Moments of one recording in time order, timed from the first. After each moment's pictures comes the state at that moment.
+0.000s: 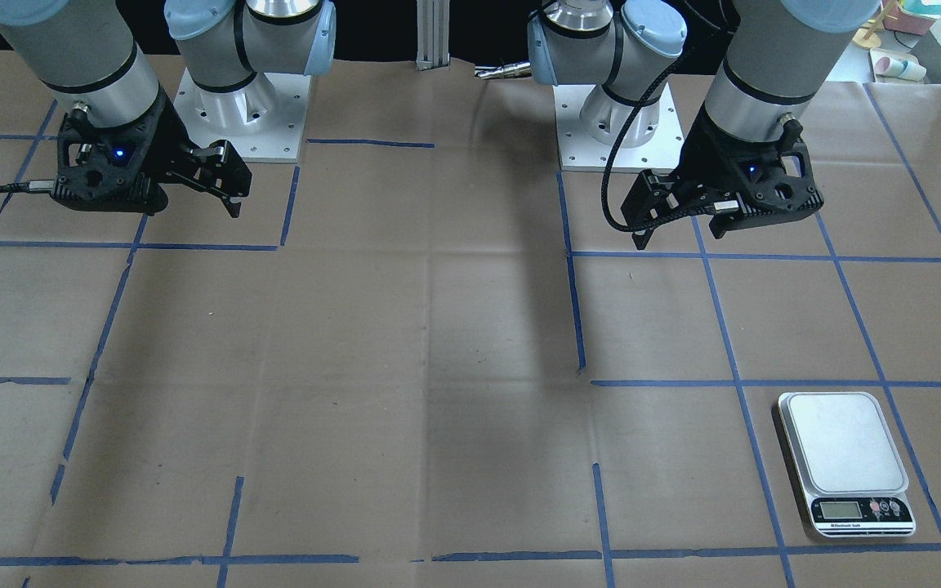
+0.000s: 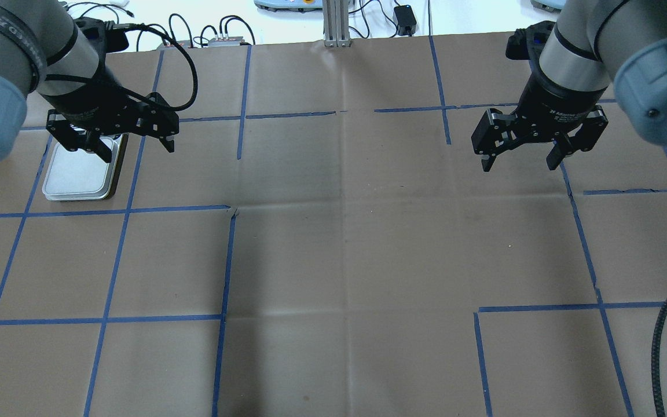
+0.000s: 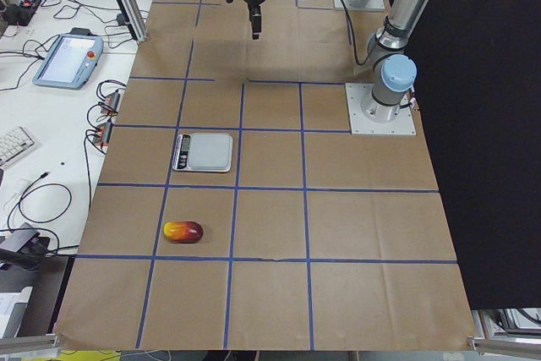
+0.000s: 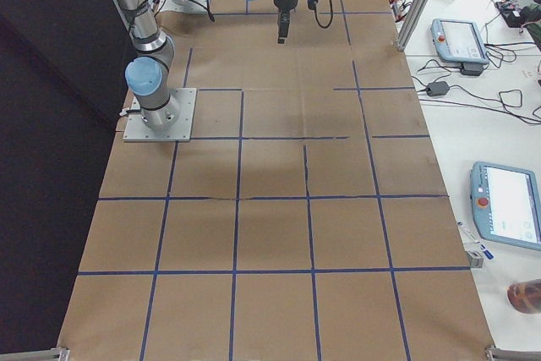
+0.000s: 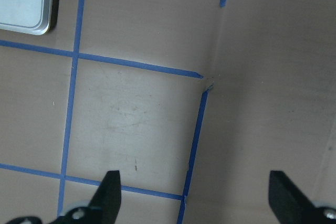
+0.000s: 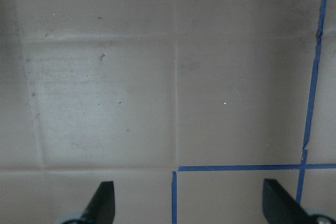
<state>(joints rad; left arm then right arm) -1.46 -1.55 -1.66 -1.46 1.59 -0.02 1.53 -1.60 1.68 -1.57 -1.56 -0.02</state>
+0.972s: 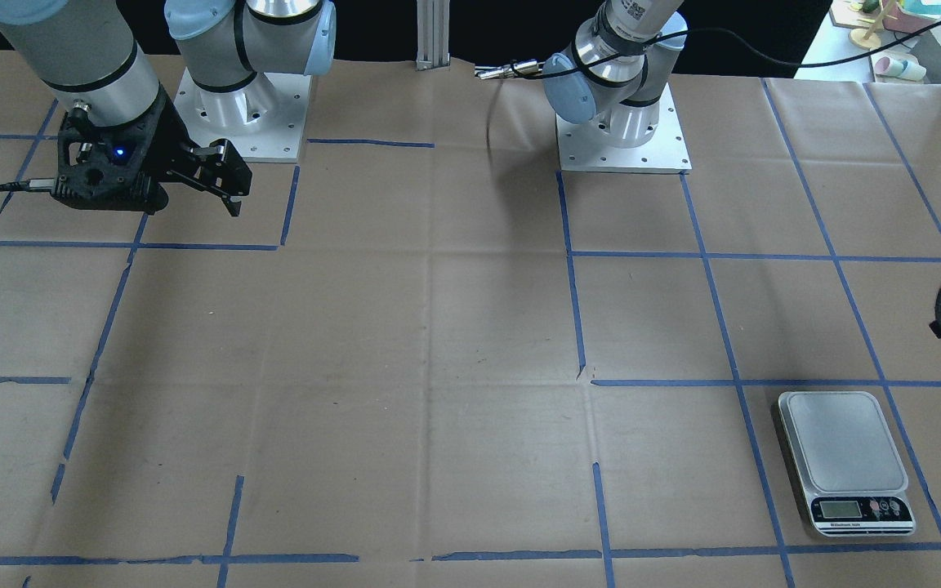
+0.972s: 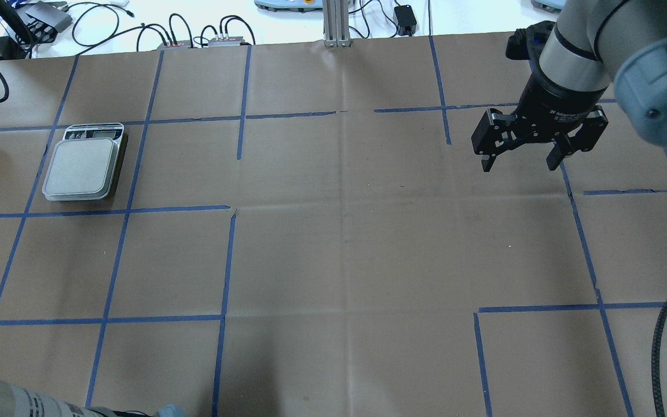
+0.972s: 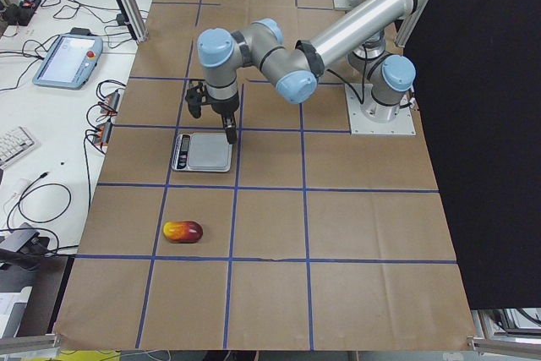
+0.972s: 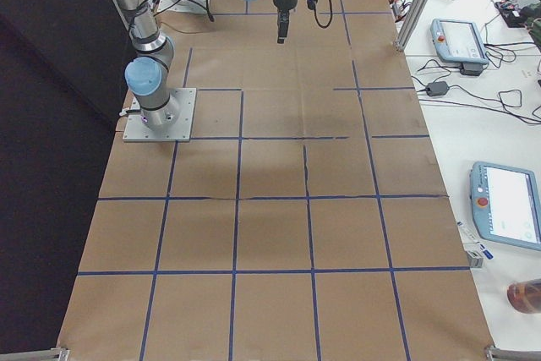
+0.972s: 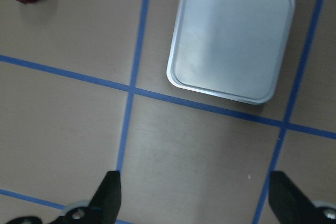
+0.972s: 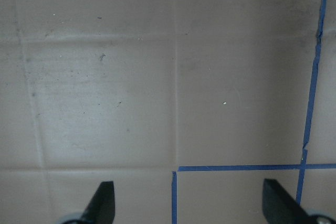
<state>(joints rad) -0.91 -1.95 -1.40 -1.34 1.64 0.41 1.53 -1.60 1.68 -1.57 -1.56 -0.02</state>
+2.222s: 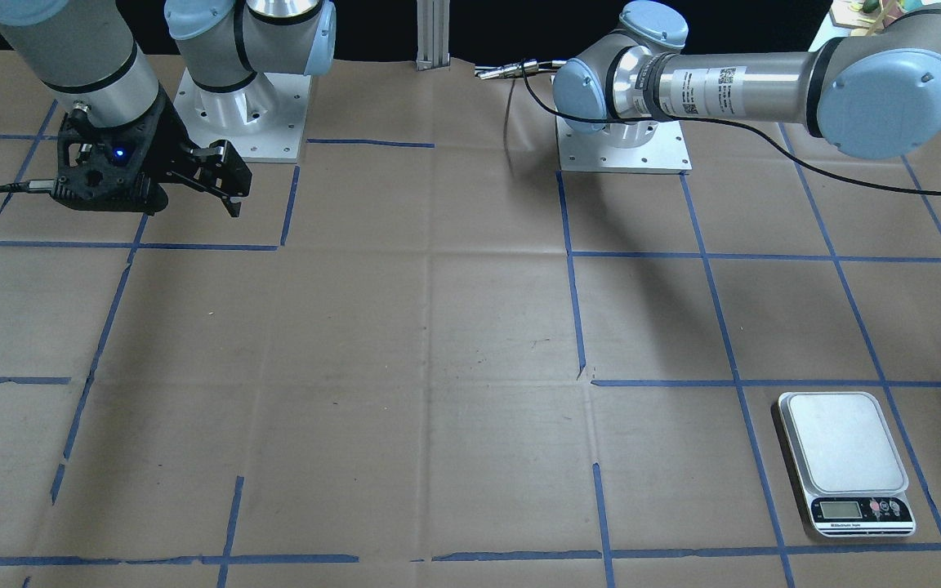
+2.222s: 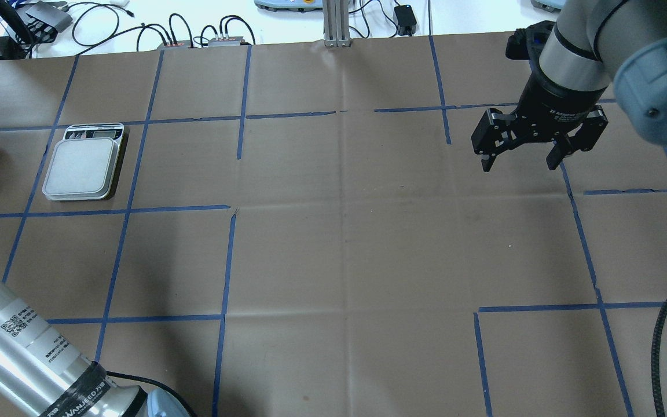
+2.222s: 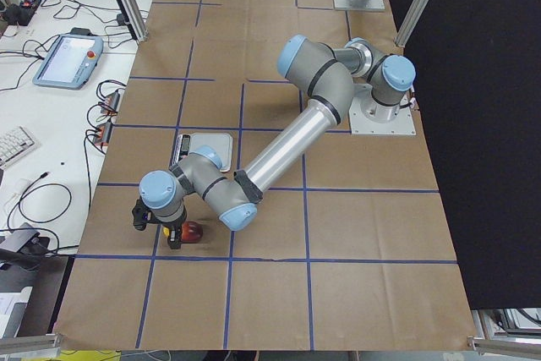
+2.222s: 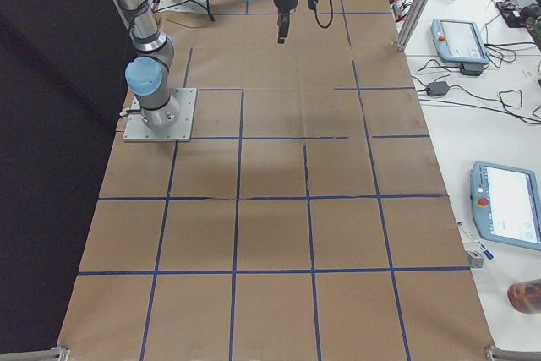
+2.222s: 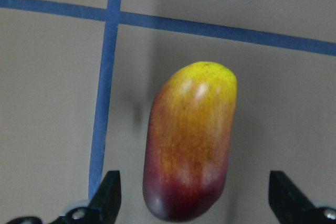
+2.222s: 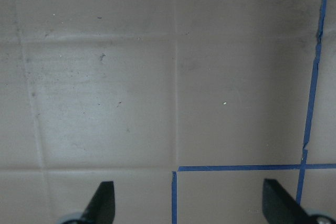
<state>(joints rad) -0.79 -2.60 -0.73 -1.32 1.52 0.74 1.53 -1.60 1.68 -1.57 -1.56 -0.02</state>
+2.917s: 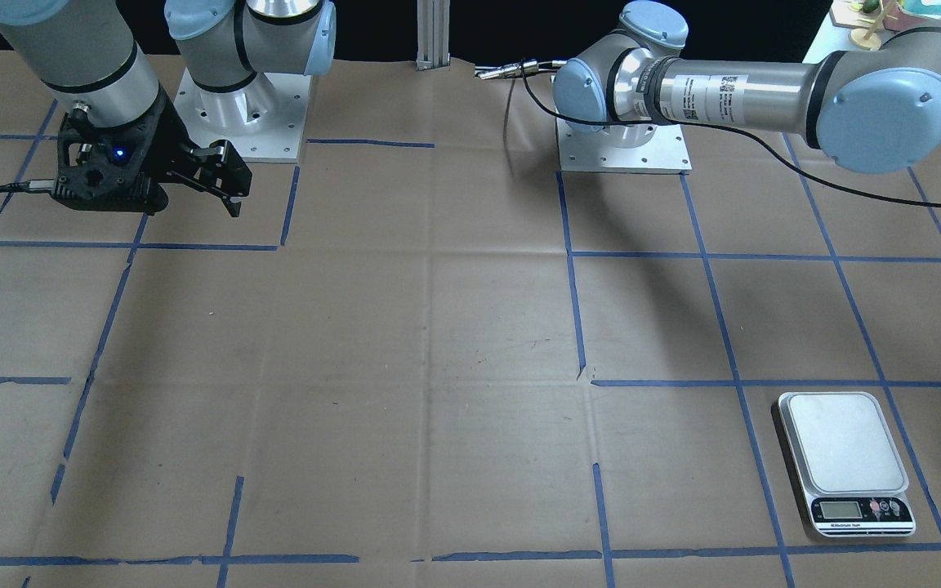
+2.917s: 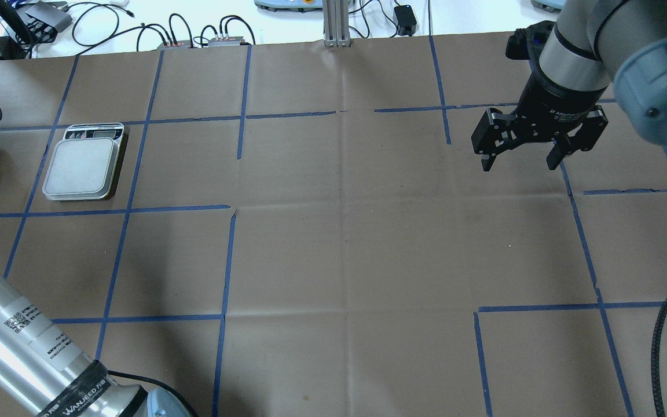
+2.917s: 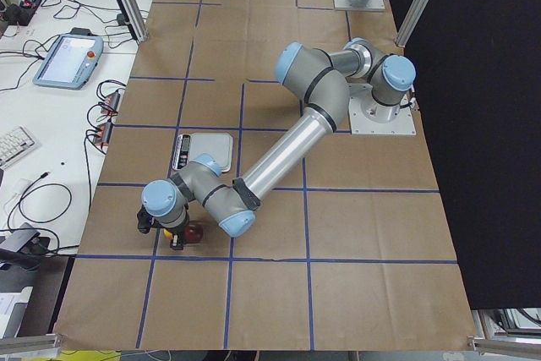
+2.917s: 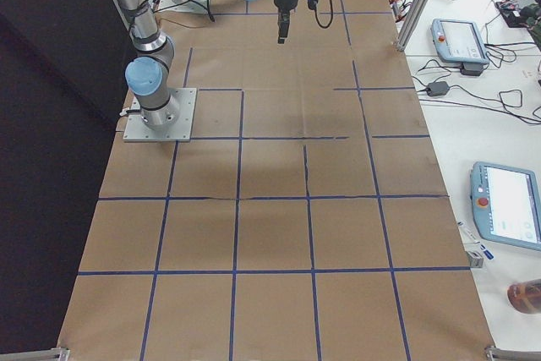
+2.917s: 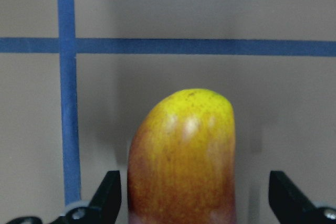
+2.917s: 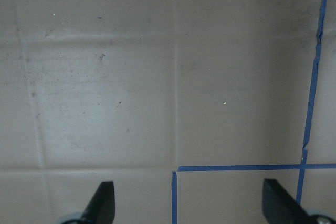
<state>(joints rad) -0.79 -2.63 -0.73 -1.33 1.57 0.77 1.53 -1.60 1.68 -1.57 -1.56 -0.02</state>
